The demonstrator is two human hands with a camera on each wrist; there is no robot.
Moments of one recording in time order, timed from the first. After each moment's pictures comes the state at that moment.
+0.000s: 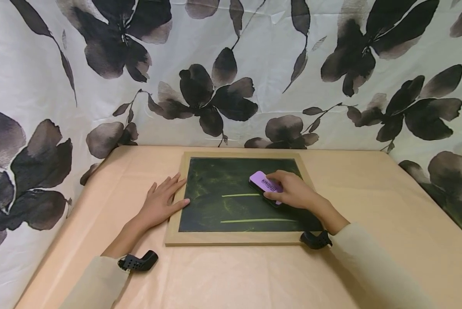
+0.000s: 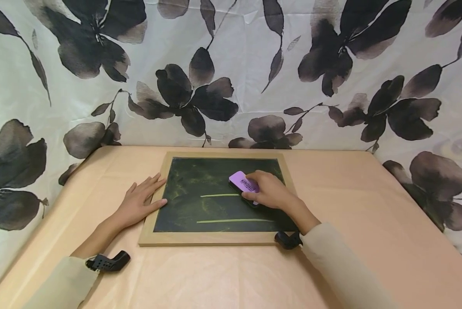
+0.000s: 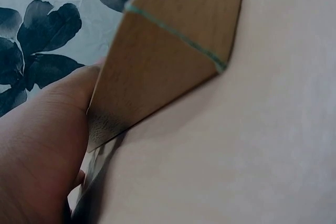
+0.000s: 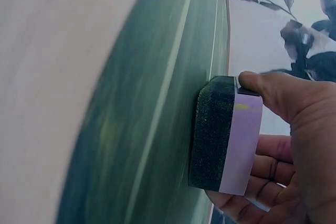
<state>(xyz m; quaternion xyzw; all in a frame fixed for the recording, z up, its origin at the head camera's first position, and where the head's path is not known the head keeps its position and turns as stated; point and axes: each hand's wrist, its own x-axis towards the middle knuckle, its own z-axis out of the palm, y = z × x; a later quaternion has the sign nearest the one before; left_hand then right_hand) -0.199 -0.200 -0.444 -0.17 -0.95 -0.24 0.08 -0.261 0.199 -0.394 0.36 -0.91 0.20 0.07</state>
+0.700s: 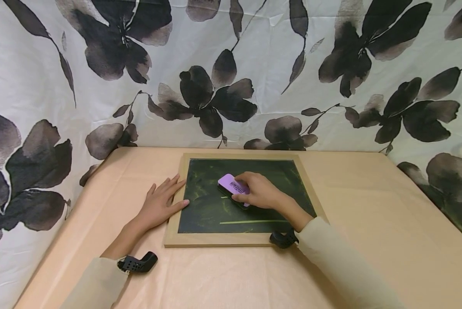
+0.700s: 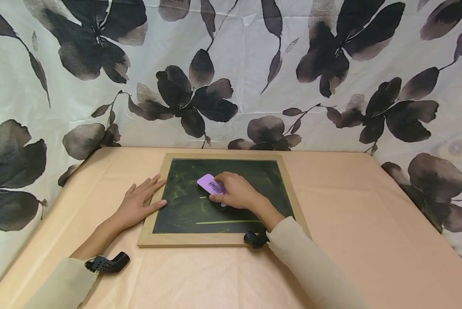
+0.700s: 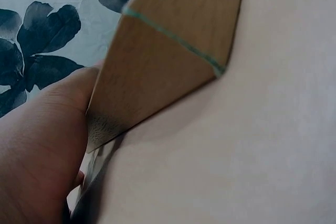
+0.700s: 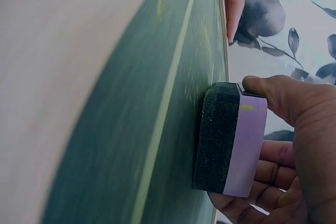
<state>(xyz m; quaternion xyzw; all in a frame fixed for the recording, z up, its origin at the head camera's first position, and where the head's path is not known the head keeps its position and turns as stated) -0.196 -0.203 -0.443 -0.17 -0.95 -0.24 0.08 -0.249 0.116 -0.389 0.37 -0.91 0.20 0.03</state>
